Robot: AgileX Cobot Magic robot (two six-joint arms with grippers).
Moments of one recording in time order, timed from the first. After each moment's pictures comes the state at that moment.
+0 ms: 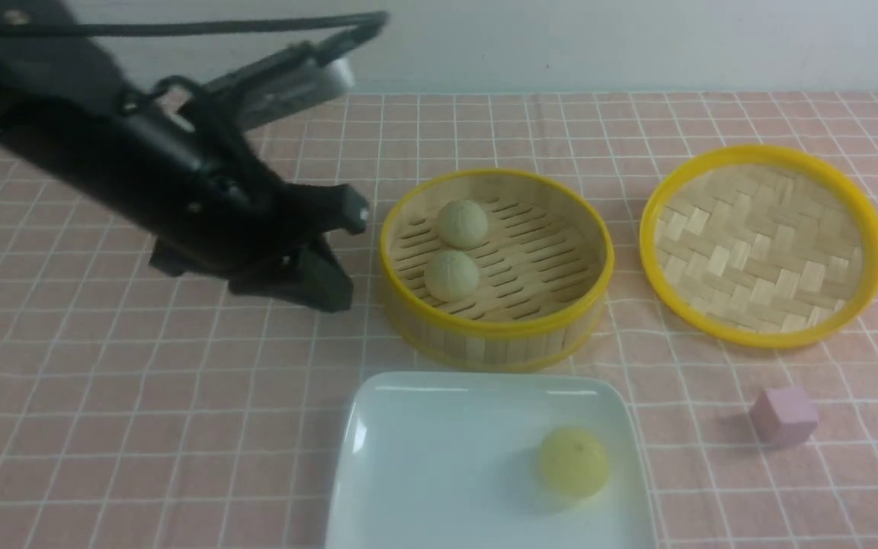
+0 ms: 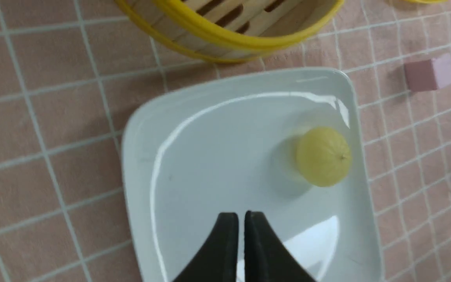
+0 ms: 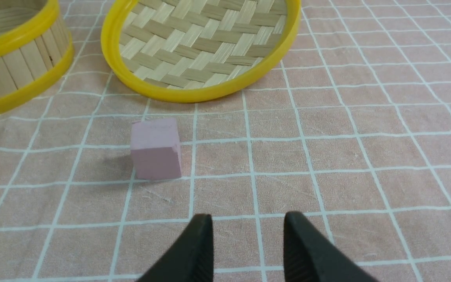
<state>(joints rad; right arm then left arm) -0.02 -0.01 0.01 -0.02 0.40 0.04 -0.37 1.58 -1.35 -0.39 1.00 -0.01</state>
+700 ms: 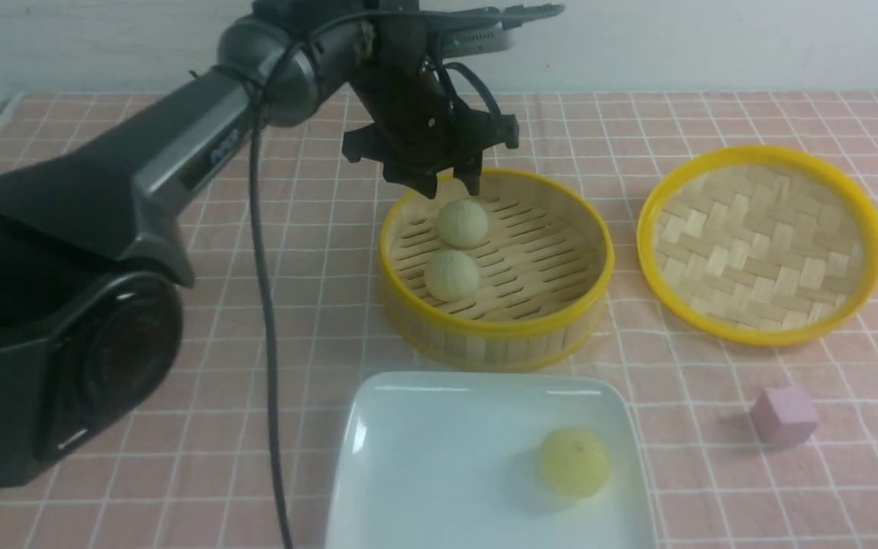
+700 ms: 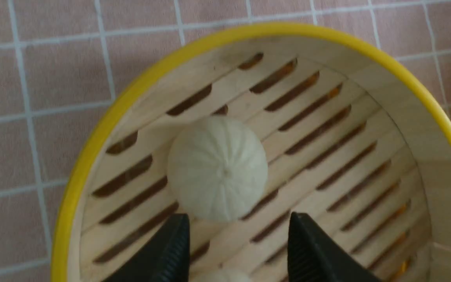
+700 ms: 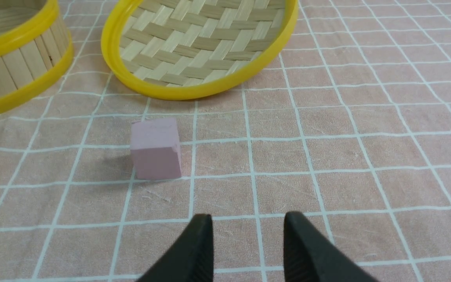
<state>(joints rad) -0.02 -0.01 0.01 -0.02 0.40 0.04 -0.49 2.32 -2.26 -0.06 0.99 -0.31</state>
